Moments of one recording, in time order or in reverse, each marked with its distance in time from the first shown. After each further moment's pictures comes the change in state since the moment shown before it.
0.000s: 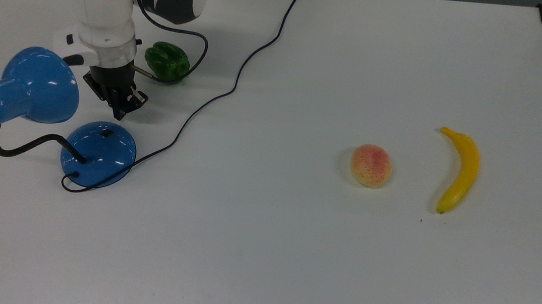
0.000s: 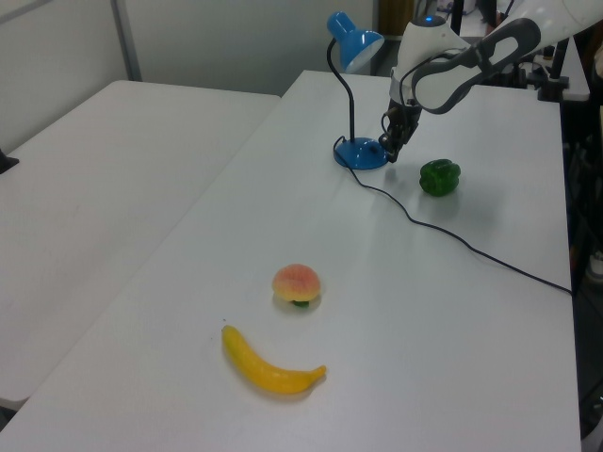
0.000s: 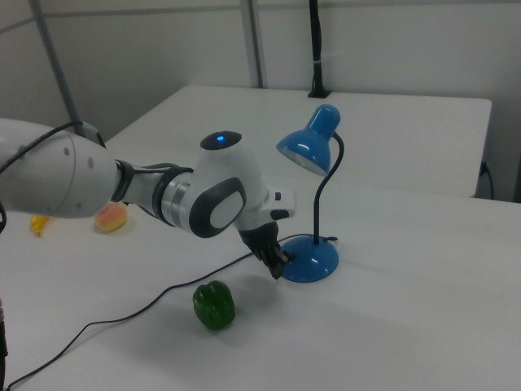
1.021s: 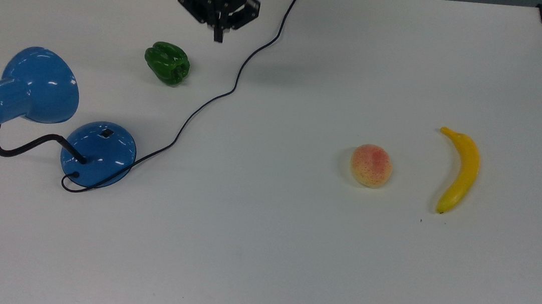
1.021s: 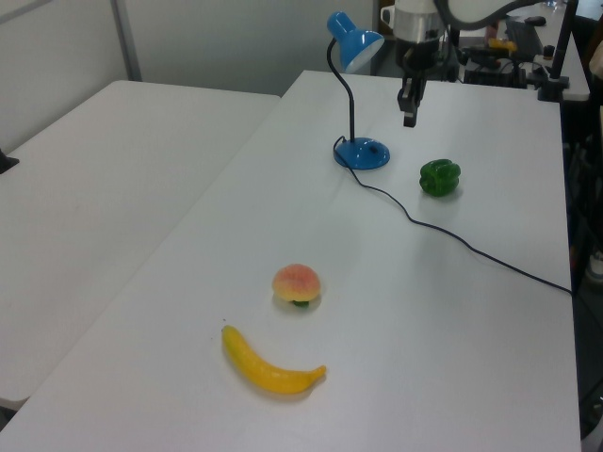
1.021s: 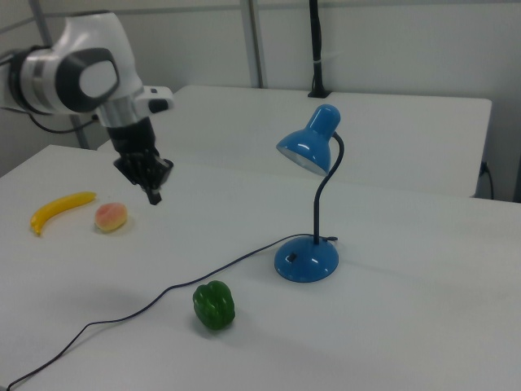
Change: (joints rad) arm 0.285 -0.370 0.029 0.063 -0.013 -0.617 -0.073
